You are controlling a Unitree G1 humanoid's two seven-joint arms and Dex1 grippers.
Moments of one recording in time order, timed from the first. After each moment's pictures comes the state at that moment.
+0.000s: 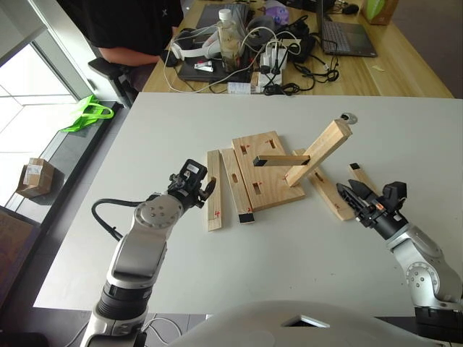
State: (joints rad) left arm 0.01 0.45 -0.11 -0.53 0.03 0.90 -0.33; right arm 0.22 -0.36 -0.18 -0.19 0.55 0.30 0.60
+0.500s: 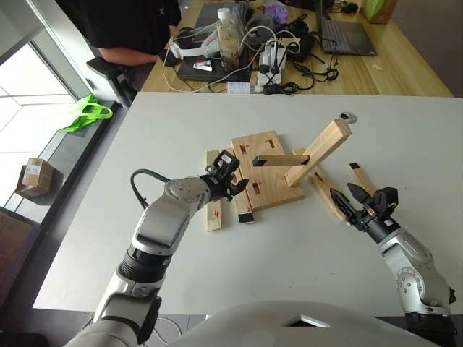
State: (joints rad) left arm -0.26 0.50 -0.34 -0.34 -0.08 1.02 -0.50; right arm 0.27 -0.29 -0.13 -0.22 0.48 0.26 0.55
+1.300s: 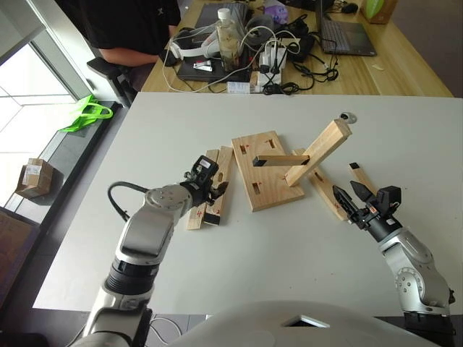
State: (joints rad) left arm -0.10 0.36 -0.07 -0.41 -0.09 1.07 -0.37; right arm 0.27 -0.28 -0.14 -0.22 0.48 0.25 0.54
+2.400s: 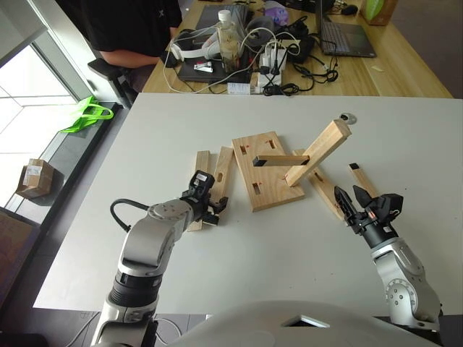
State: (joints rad) left arm -0.07 0.45 -0.18 -0.46 -0.15 1.19 -0.33; right arm 0.36 -0.16 -0.14 -0.34 0.51 0.26 0.39
